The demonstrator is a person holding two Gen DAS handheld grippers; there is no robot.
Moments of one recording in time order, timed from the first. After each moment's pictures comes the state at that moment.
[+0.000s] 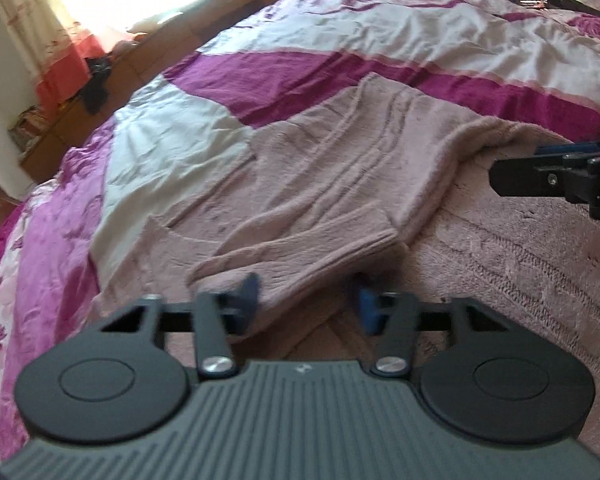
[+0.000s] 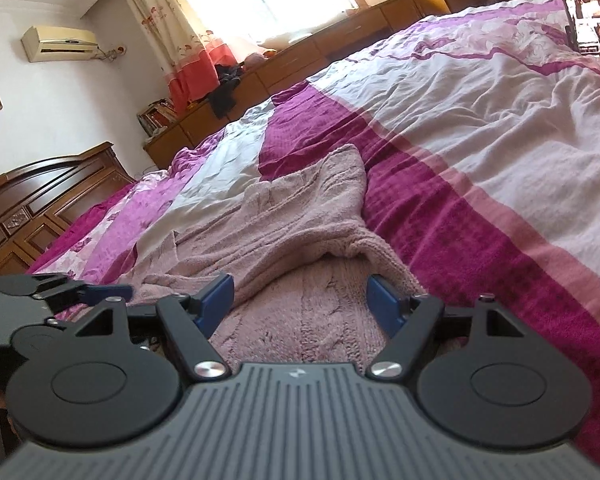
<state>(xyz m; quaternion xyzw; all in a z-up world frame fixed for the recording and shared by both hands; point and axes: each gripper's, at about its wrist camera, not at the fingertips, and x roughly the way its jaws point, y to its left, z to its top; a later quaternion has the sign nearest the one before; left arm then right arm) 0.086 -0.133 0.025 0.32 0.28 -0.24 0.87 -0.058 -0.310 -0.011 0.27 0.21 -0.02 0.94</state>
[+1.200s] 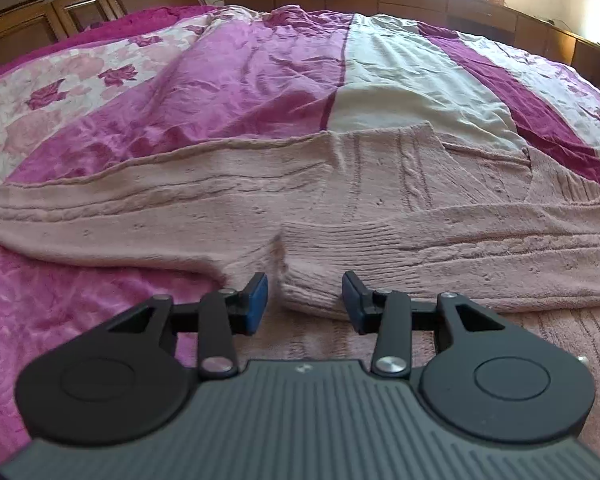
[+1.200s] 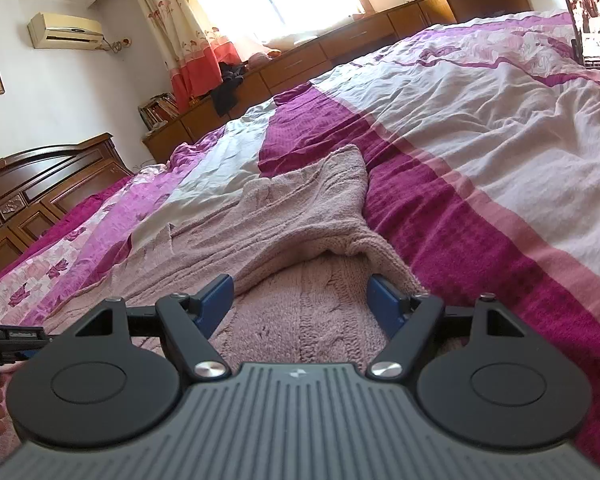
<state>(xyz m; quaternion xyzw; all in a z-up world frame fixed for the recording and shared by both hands) 0.098 0.057 0.038 0.00 0.35 0.03 0.94 -0.054 -0.307 -0.015 0.25 0.21 -0.02 0.95</state>
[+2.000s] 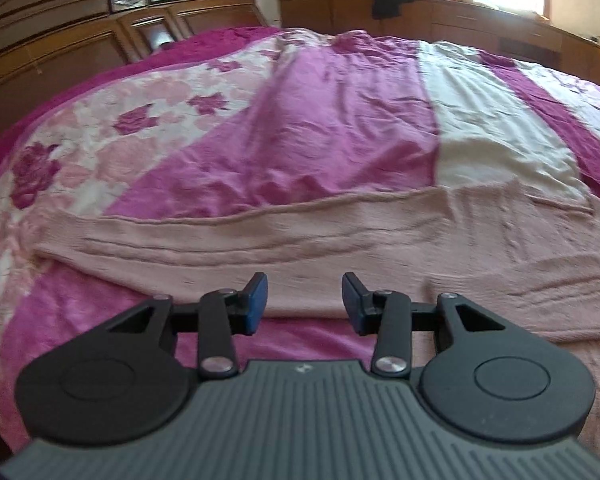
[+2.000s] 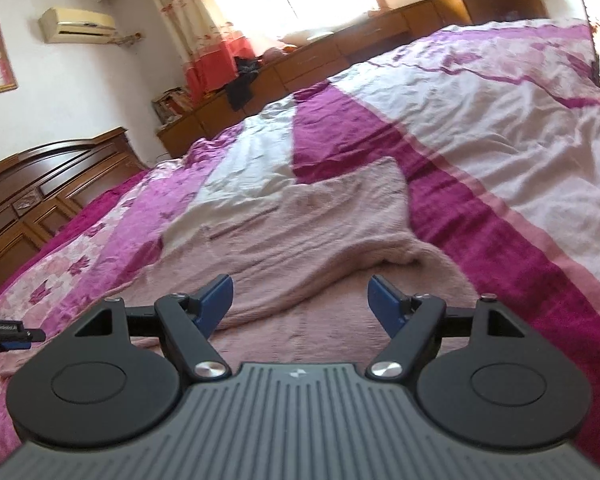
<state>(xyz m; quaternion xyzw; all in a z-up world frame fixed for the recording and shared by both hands) 0.087 0.149 0.094 0.01 0.33 0.11 0.94 -0.063 -0.275 0.031 0.24 0.22 0.01 0.95</state>
